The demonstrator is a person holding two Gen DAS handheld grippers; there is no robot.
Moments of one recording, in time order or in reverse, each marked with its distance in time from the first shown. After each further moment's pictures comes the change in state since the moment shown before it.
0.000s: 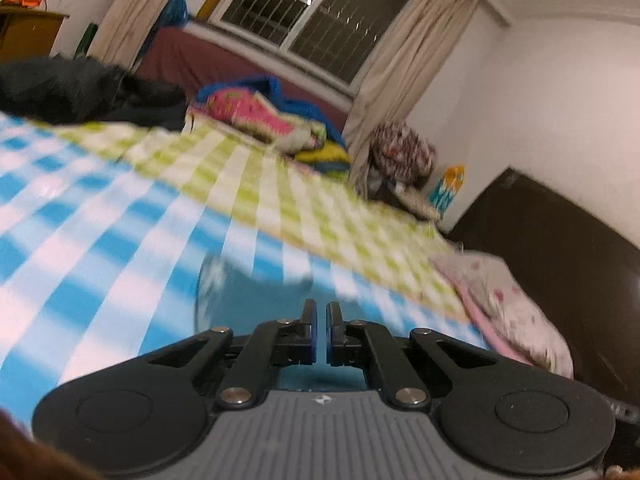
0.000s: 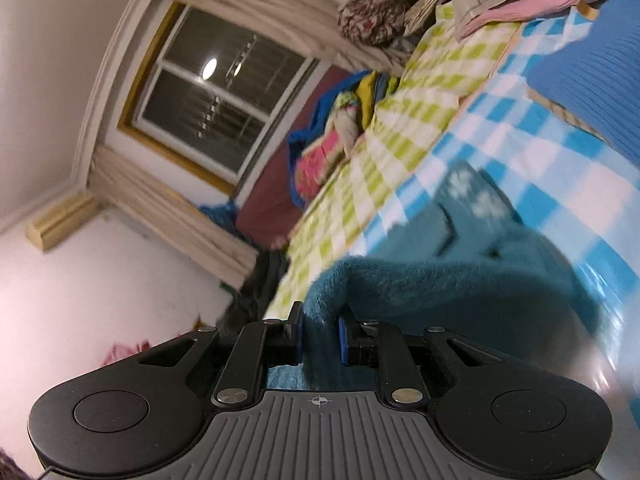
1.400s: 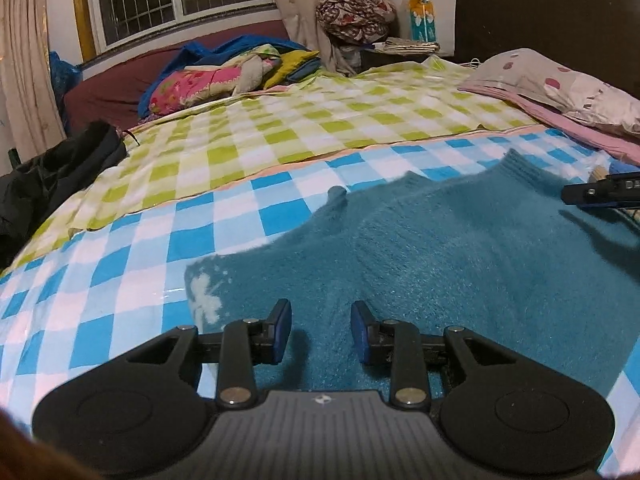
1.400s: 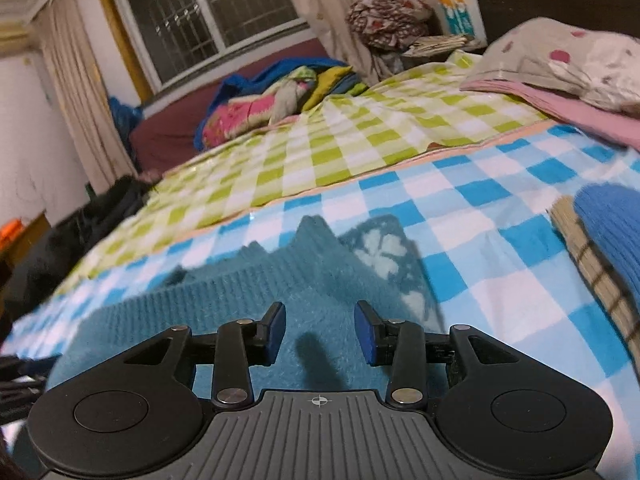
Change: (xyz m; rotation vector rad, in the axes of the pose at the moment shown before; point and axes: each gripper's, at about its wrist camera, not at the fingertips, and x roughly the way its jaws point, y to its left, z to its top) left arm 0.145 -0.027 -0.039 0.632 0.309 0.201; right arm 0.150 -0.033 0.045 -0.539 0.081 -0.420
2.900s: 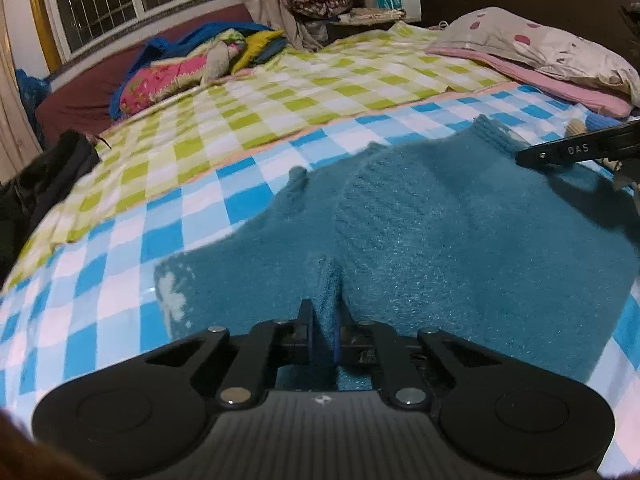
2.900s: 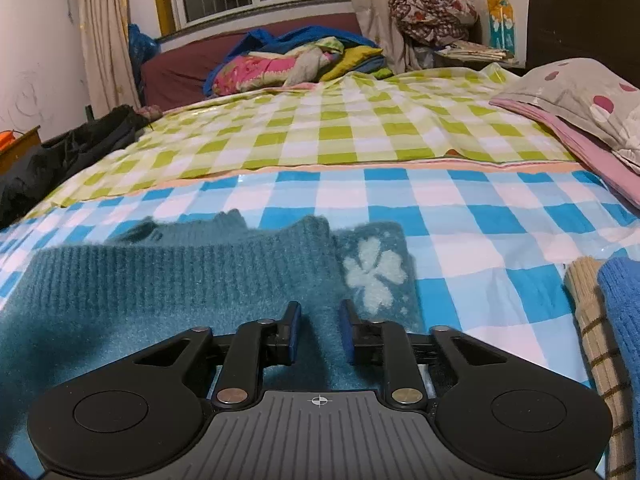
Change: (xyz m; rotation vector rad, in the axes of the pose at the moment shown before) left arm -0.002 -0.027 0.004 0.119 0.073 -0.022; right arm 0.030 0.009 0.012 -0.212 0.091 -0.048
